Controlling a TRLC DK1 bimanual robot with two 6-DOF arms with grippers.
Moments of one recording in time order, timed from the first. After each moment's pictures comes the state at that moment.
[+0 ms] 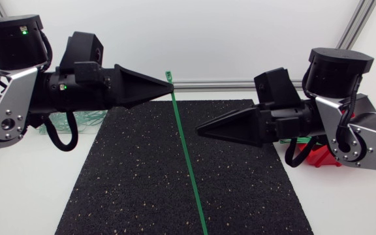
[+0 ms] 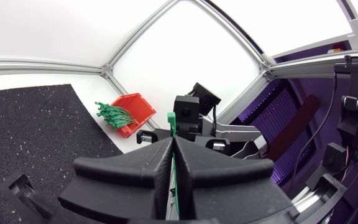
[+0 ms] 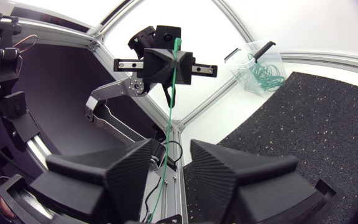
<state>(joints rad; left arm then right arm) -0.37 1.29 0.85 0.31 1.07 -0.67 0.37 1.30 0.68 0.41 -1.25 0.53</state>
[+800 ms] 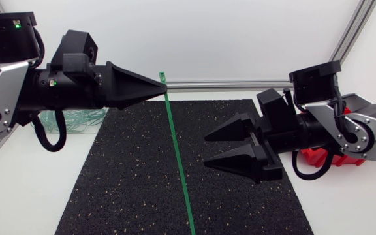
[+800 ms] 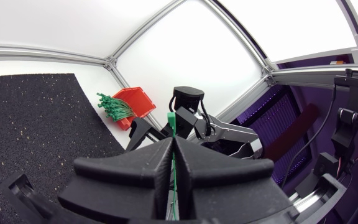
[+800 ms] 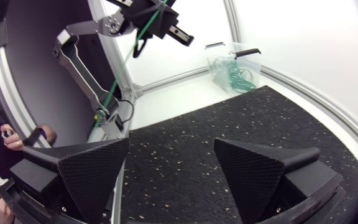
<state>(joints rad) -0.34 1.27 0.88 0.17 1.11 -0.67 0.35 1.29 0.73 -0.17 -1.04 -0.35</state>
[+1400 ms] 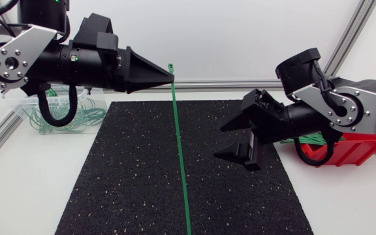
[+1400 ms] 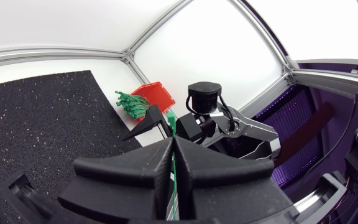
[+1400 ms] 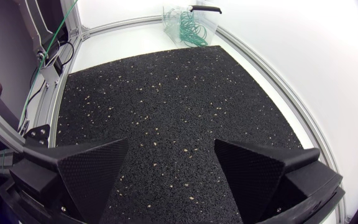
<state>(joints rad) -0.34 1.43 1.15 -0.21 1.05 -0.42 0.36 1.38 0.87 -0.42 -0.58 -0.67</state>
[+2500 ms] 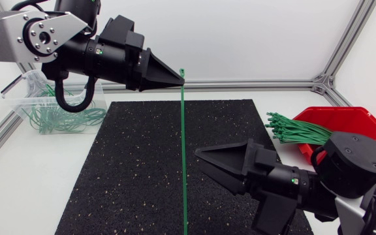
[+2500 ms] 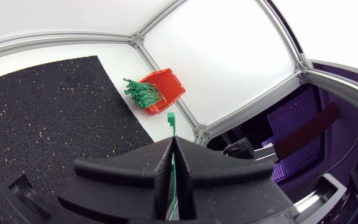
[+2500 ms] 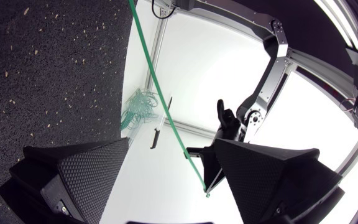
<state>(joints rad) -0.37 1.60 1.35 -0.47 1.03 -0.29 0.65 1.05 0.24 0.73 -0.52 -1.90</state>
